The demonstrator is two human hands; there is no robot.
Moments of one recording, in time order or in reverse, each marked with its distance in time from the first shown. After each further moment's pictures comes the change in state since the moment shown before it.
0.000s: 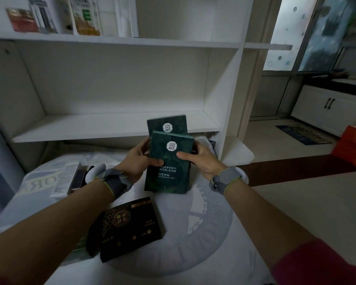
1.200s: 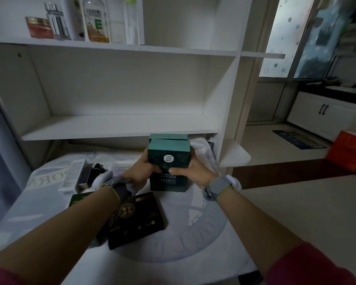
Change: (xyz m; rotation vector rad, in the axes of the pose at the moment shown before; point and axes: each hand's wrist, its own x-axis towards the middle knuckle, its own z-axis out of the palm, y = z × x) left_hand -0.032 -0.010 0.008 0.077 0.002 -0.074; right_hand -0.027 0.016 0.024 -0.160 -0.104 -0.031
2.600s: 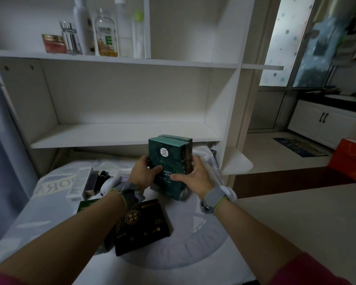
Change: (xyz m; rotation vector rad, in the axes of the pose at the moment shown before) left_hand 0.013 -0.005 -0.020 0.401 0.313 0.088; right_hand -0.013 -0.006 0.020 -0.063 0.336 -0.052
